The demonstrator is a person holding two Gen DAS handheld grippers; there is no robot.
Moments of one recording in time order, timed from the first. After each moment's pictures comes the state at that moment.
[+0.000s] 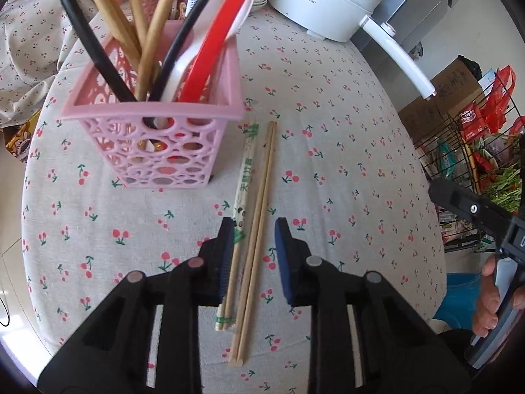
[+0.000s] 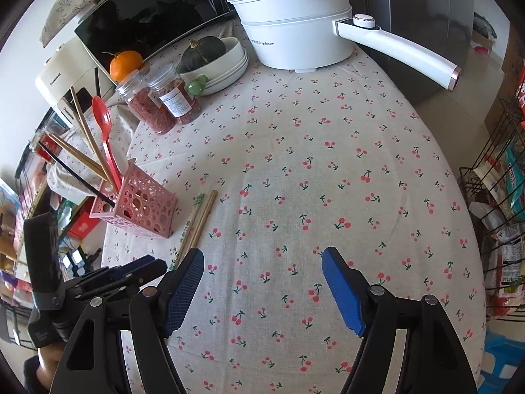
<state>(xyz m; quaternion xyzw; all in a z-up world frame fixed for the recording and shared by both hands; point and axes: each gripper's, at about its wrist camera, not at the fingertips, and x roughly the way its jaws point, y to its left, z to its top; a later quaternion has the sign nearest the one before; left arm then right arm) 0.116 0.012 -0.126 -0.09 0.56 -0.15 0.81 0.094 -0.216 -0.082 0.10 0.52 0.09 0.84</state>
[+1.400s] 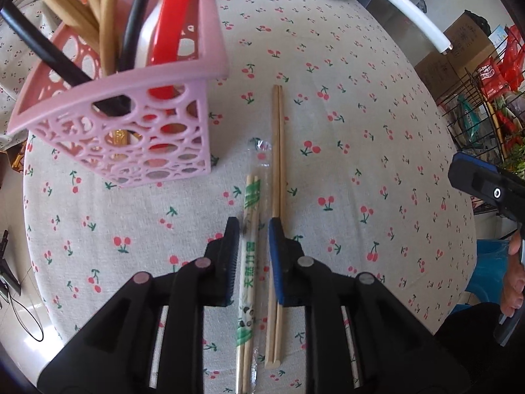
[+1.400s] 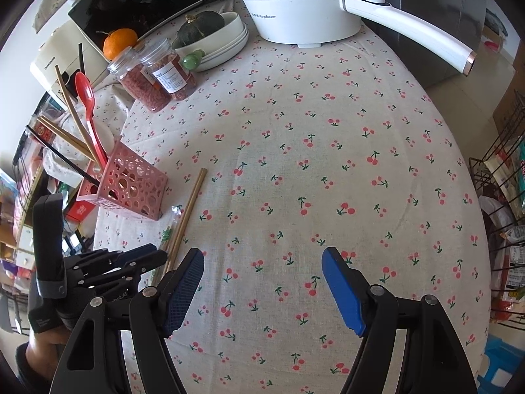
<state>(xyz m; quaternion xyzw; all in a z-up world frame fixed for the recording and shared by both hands) 0.125 -0.004 -0.146 -0.01 0.61 -0.15 0.78 0.107 -0.215 -0.103 0.09 0.56 0.10 0.82</state>
